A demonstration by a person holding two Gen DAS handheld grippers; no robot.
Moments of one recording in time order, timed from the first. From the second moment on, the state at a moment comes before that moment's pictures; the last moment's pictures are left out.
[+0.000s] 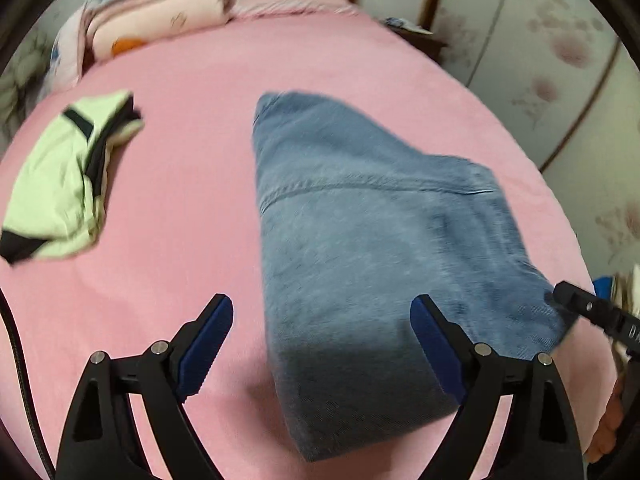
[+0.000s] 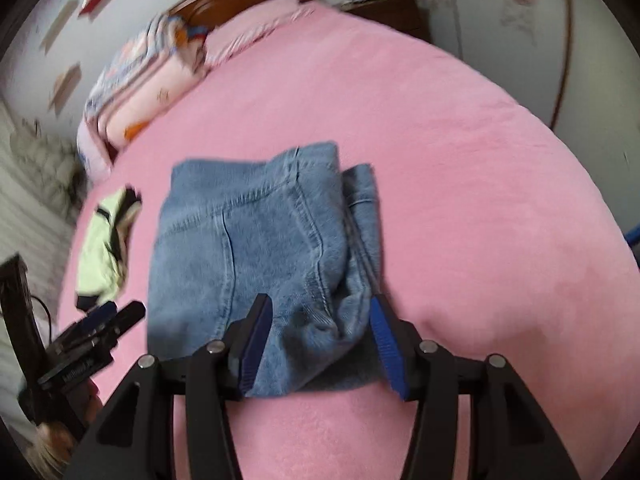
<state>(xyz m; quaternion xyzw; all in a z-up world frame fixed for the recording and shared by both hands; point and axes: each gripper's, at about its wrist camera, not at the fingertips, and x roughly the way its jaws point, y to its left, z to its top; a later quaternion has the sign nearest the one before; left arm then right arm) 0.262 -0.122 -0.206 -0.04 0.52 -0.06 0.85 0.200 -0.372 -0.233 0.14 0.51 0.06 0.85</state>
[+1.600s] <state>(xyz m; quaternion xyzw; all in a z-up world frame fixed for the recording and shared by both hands) 0.405 -0.112 -0.271 -0.08 0.57 -0.07 0.82 0.335 -0.351 -0.284 0.06 0.52 0.07 0.85</state>
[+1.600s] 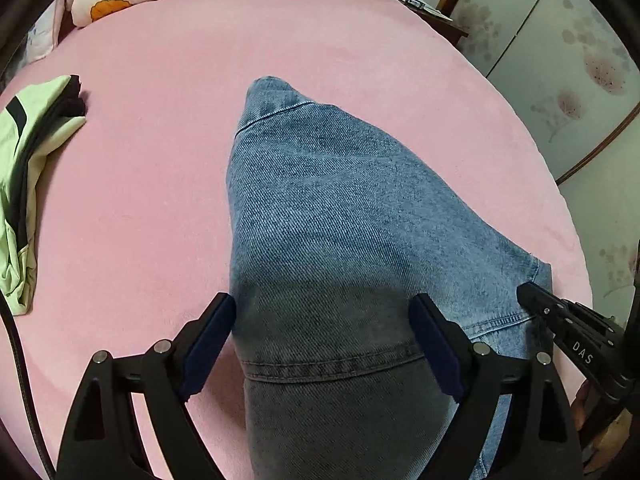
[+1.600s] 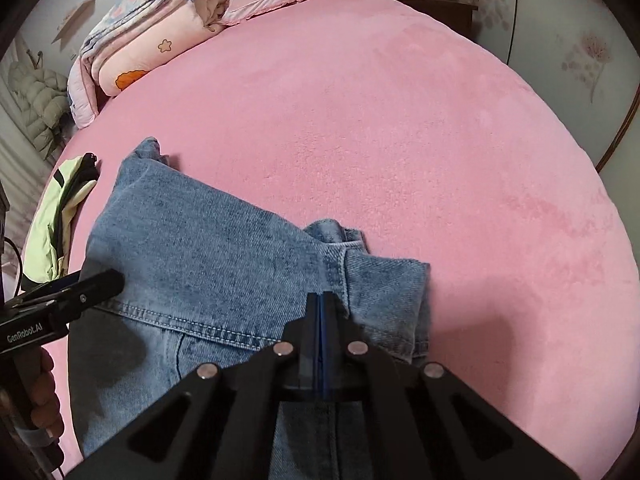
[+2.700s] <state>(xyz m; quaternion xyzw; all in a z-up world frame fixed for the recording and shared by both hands) 0.301 -0.091 -0.073 -0.12 0.52 -0.05 0.84 0.224 -0.347 -0.083 0.06 0.46 0.06 0.88</state>
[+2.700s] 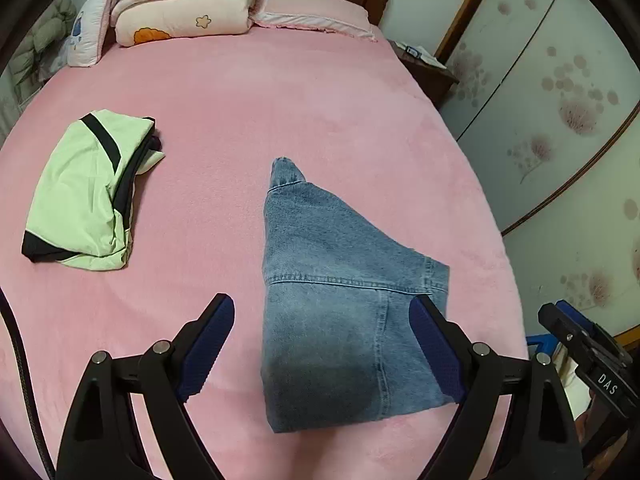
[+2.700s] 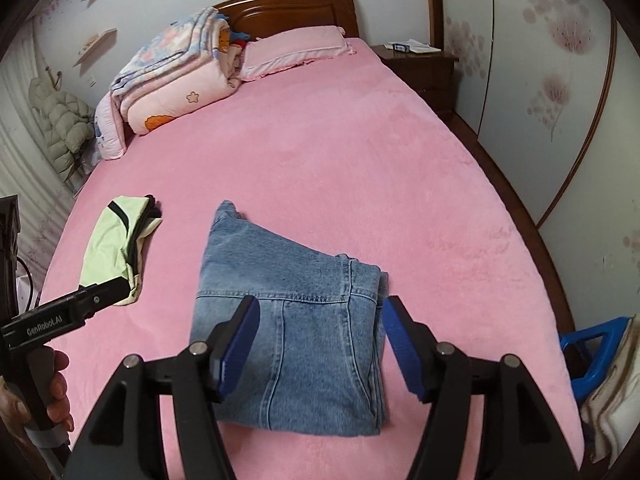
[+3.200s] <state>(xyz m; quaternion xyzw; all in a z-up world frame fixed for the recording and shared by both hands) 0.273 -0.122 -0.089 -0.11 0.55 -0.09 0.83 0.205 -0.356 -0.102 0.04 0.49 0.07 0.87</state>
